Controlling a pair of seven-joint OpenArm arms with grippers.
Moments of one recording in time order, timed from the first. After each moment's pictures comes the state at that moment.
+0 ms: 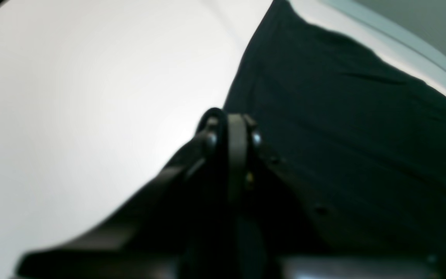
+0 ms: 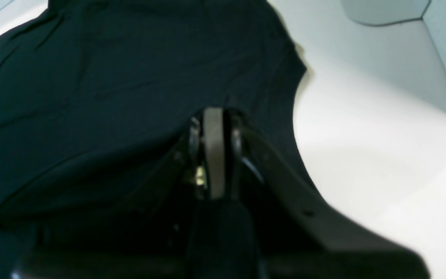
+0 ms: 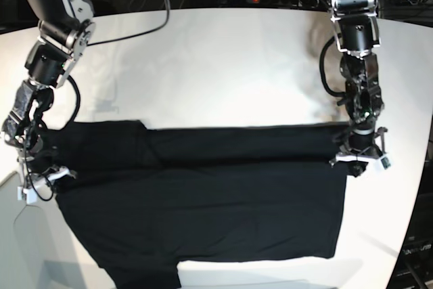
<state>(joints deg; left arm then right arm) -11.3 -17.5 -11.6 62.8 -30.8 0.9 8.8 23.5 14.4 32.1 60.1 12.5 30.3 -35.3</state>
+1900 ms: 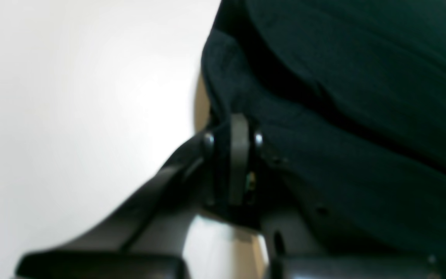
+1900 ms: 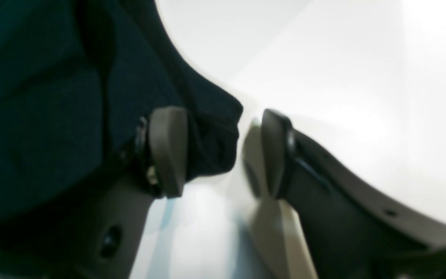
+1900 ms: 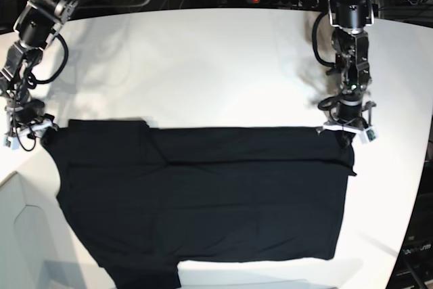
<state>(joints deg) -2.5 -17.0 -7.8 61.2 -31.2 -0.2 3.9 9.9 19.9 35.9 54.1 14.1 29.8 -27.0</state>
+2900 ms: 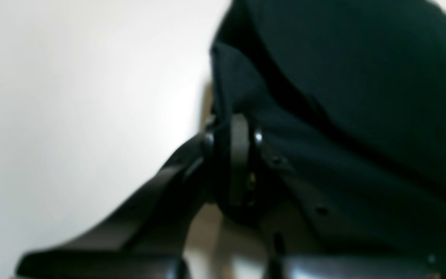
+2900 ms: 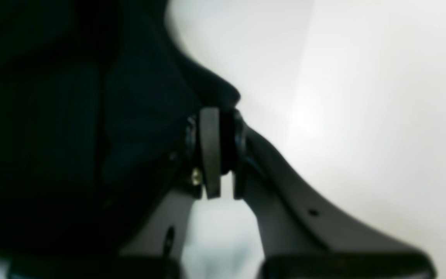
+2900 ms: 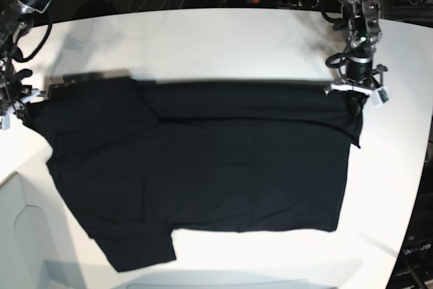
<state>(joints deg) 19.8 -16.4 -15.9 90.9 -31.6 0.9 9.2 -5.4 19.3 40.0 83.5 12.9 33.9 -39.8</state>
